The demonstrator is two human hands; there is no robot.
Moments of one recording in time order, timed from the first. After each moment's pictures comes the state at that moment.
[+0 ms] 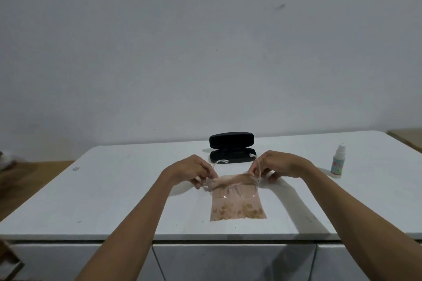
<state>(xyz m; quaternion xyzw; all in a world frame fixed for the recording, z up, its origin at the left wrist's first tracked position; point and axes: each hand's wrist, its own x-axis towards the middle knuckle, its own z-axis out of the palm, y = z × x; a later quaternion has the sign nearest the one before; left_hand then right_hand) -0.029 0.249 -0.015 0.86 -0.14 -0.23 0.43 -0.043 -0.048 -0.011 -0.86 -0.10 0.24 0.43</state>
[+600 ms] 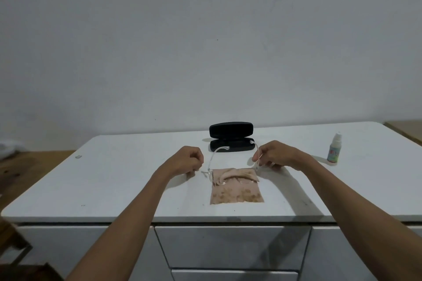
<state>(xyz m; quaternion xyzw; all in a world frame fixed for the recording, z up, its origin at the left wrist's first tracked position) -0.047 0.263 -0.029 0.89 -0.09 -0.11 0.44 -0.053 -0.054 -0.024 -0.88 -0.02 0.15 0.44</state>
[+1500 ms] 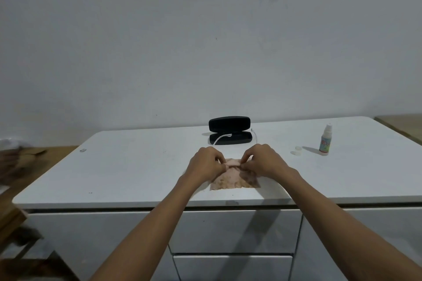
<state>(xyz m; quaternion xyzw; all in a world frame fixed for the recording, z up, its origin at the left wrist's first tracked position) -0.101 0.196 -0.042 0.95 -0.12 0.06 0.28 -0.106 -0.004 -0.042 -0.96 -0.07 -0.03 0.26</state>
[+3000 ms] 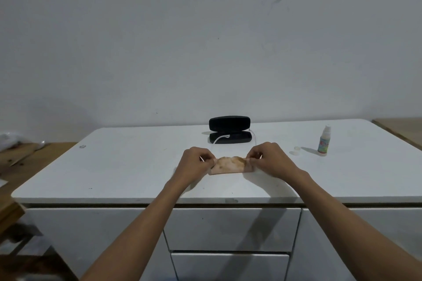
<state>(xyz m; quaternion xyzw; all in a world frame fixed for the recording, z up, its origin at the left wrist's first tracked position) -0.109 0.229 -0.054 0.89 -0.13 0.09 0.42 -0.114 -0.026 -0.047 -0.94 -0.09 -0.08 0.31</state>
